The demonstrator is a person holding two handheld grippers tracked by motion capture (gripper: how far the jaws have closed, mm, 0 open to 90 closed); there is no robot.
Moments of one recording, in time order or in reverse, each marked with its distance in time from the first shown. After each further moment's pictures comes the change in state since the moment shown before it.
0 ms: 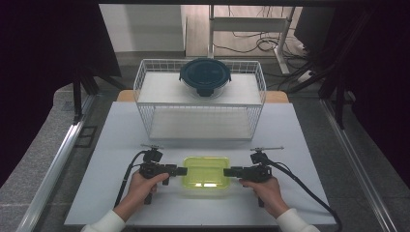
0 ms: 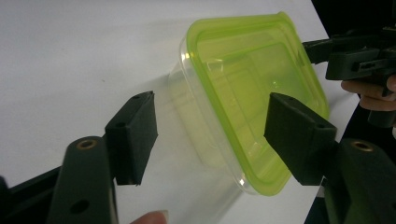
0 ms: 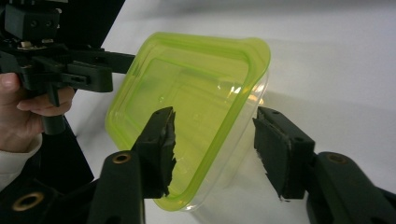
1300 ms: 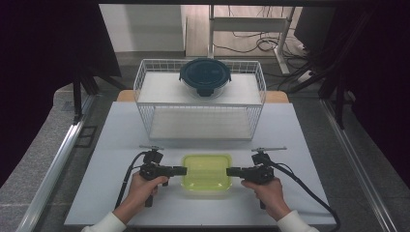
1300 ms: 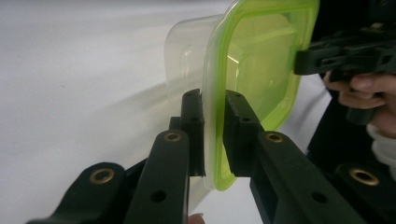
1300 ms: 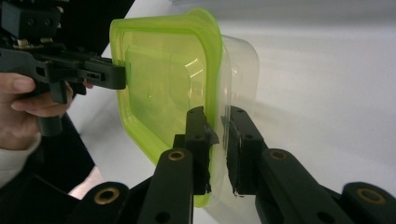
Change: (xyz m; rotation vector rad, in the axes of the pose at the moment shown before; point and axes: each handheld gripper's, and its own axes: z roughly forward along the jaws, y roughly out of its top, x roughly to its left) left arm -0.019 -0.003 -0.011 -0.038 -0.048 0.041; right arm 0.019 -0.001 -0.014 -0.028 -0.023 -0.064
